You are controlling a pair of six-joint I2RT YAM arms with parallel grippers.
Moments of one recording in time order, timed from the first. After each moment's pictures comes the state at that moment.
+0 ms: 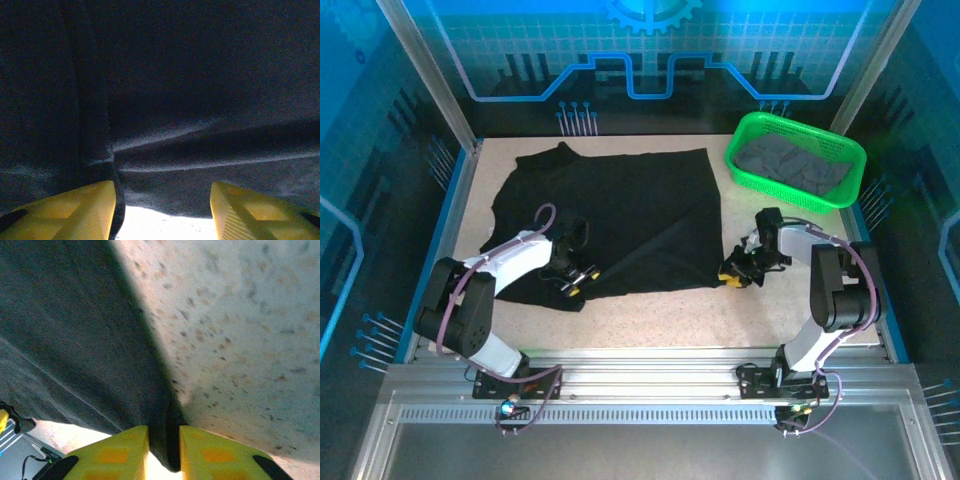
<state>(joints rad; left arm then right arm) -0.33 1.54 0.89 -0.76 0.19 -1.06 0.04 1.67 0.85 -0.71 -0.57 0.50</state>
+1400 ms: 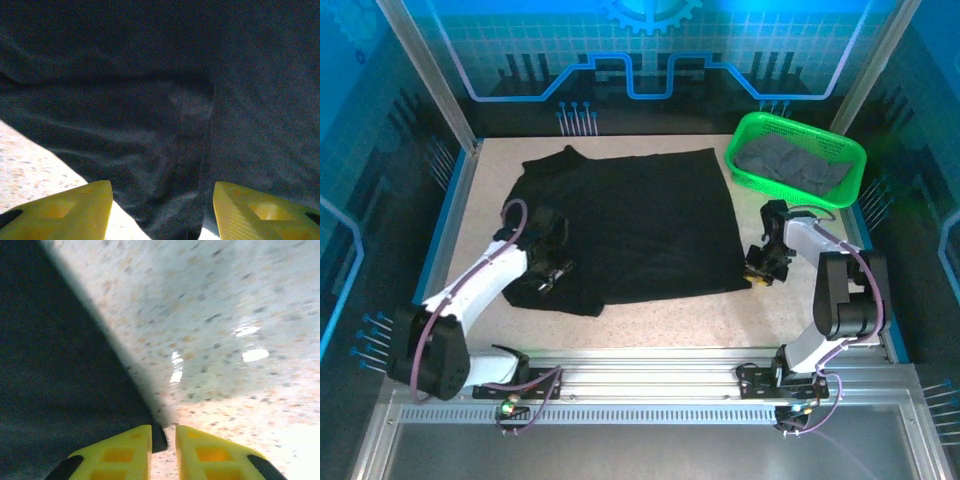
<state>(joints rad) -0.25 1.28 0.90 -0.95 -0.04 -1.11 0.02 1.60 0.96 -0.93 -0.09 0.49</state>
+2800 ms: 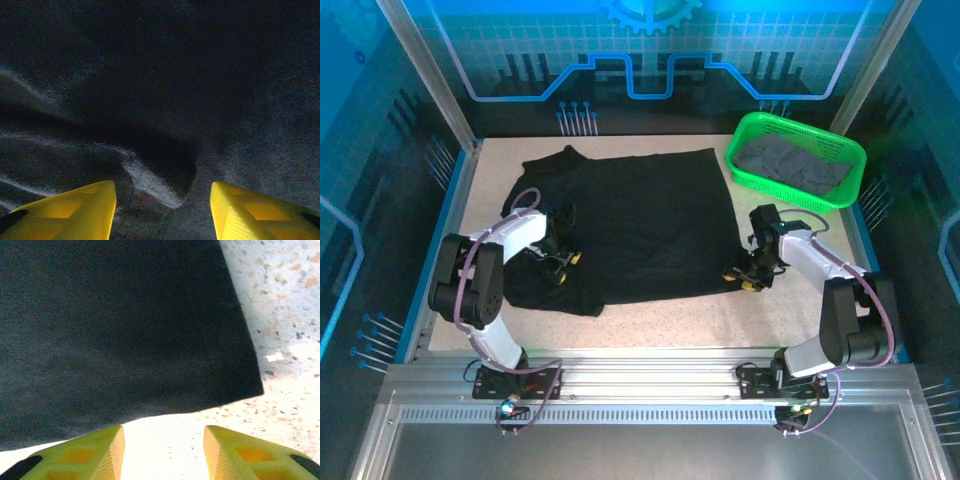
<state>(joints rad) -0.18 1.72 1.08 -0.89 0.10 -1.32 0.13 1.46 0.86 -0.87 -0.27 0.58</state>
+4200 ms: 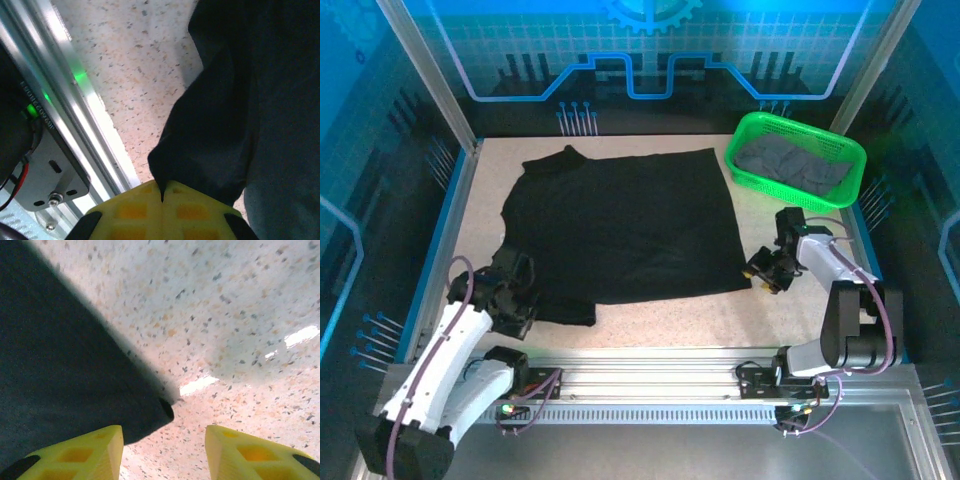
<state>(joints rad) -0.19 0.78 0.73 -1.36 0.03 -1.55 -0.07 1.43 0.83 -0.84 -0.24 0.65</state>
